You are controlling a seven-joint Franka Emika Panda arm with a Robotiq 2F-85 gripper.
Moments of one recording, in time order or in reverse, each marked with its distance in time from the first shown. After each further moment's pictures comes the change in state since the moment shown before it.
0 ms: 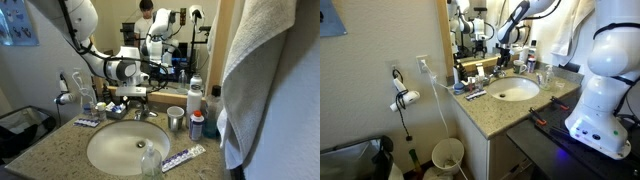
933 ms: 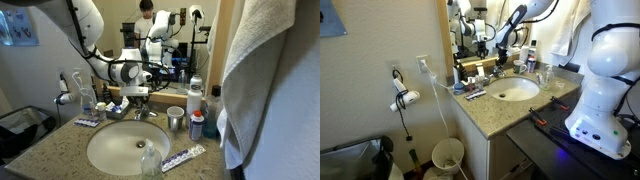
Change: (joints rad) arm -0.002 0.072 -0.003 0.074 -0.048 0.088 0.092
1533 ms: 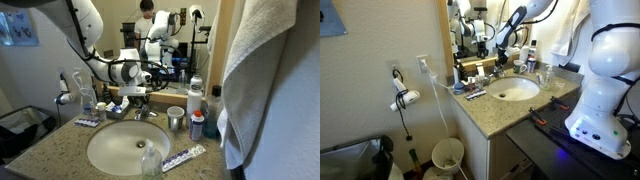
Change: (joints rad) arm 0.029 0.009 -0.027 0.010 -0.076 -0.009 0.157
